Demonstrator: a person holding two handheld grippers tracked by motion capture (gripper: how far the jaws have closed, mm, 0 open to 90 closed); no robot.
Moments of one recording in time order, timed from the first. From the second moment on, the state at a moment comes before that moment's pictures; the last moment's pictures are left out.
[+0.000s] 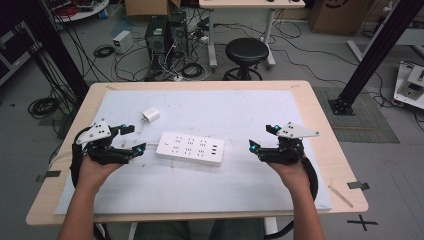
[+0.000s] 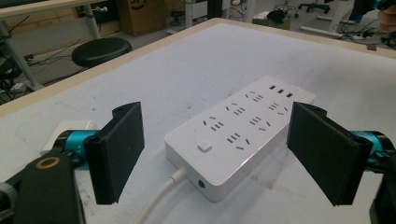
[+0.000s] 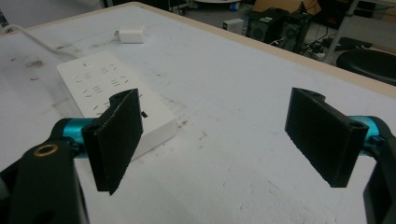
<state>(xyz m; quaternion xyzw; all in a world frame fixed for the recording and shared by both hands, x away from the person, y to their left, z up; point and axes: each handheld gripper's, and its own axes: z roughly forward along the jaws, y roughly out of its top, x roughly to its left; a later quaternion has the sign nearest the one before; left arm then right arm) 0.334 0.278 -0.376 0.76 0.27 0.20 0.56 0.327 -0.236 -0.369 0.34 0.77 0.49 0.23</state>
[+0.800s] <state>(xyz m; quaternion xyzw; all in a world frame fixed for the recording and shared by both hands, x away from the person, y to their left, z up) 0.452 0.270 -0.367 0.78 0.34 0.21 0.49 0.327 -0.233 -0.370 0.34 0.78 0.48 0.23</state>
